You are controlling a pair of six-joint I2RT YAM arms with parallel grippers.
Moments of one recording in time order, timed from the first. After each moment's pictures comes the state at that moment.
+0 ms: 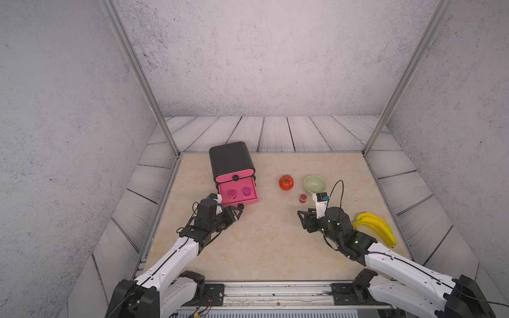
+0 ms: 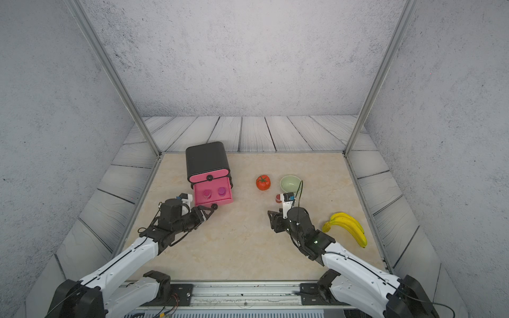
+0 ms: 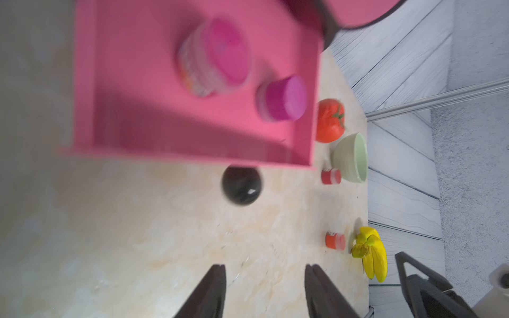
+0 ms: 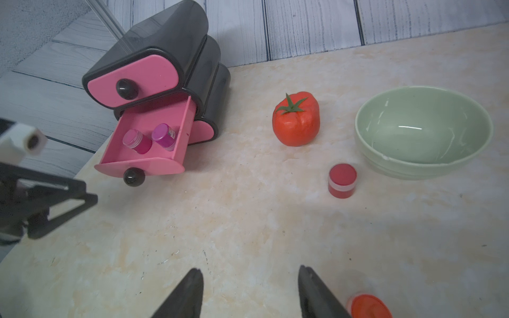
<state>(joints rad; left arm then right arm) -0.30 1.02 0.36 0.03 0.37 -0.94 0.69 0.93 0.44 0.03 0.10 0.45</state>
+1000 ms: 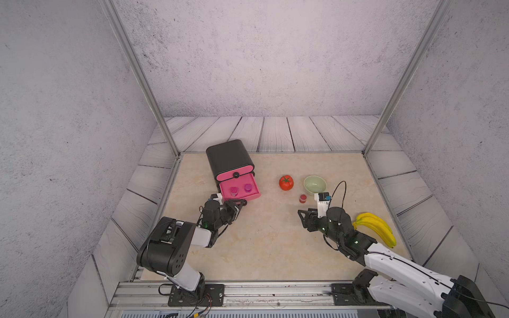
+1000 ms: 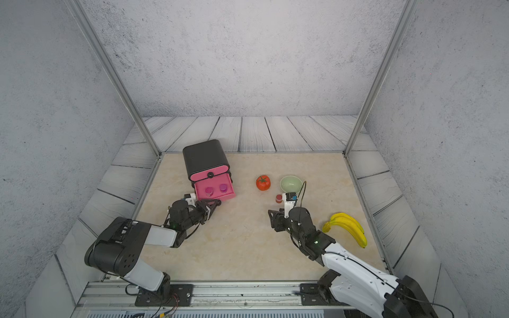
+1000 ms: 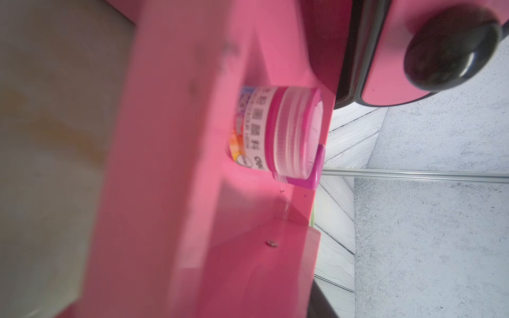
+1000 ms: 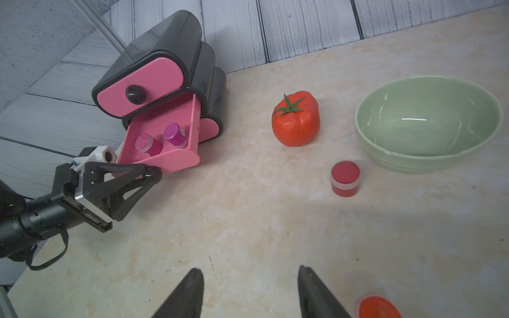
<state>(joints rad) -0.26 1.58 0.34 0.90 0.40 -1.31 0.67 0.94 0.43 0.06 0.07 0.48</state>
